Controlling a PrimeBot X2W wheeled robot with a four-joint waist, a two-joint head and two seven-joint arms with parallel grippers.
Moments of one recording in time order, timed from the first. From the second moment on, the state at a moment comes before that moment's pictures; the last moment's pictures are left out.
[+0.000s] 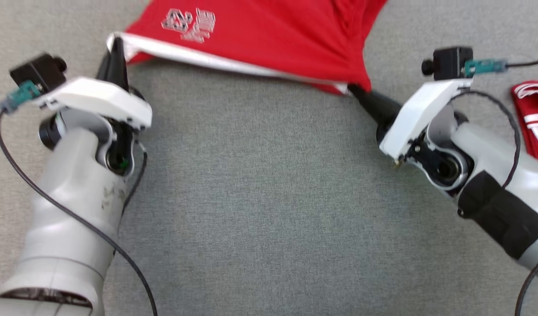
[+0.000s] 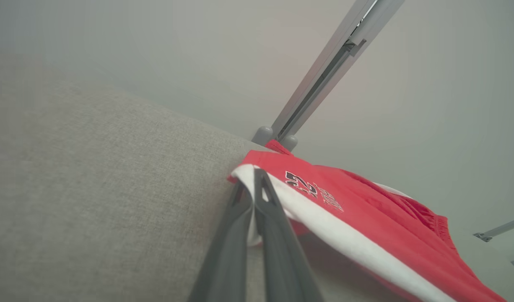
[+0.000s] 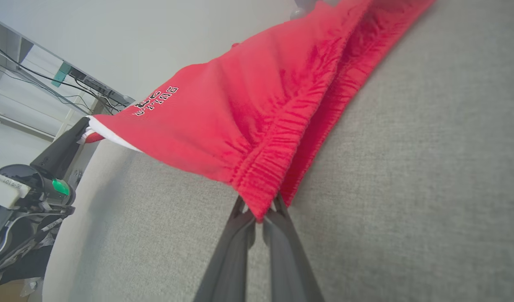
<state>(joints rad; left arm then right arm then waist) -0.99 0.10 -0.21 1.08 -0.76 -0.13 -0.26 -1.10 -0.36 1.17 0.67 1.51 0.13 -0.03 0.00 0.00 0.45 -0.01</state>
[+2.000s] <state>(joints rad) -0.22 0.21 -0.51 0.76 -0.80 -0.13 -0.26 -0.46 -0.51 1.21 0.44 1.58 0.13 0.04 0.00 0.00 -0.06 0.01</state>
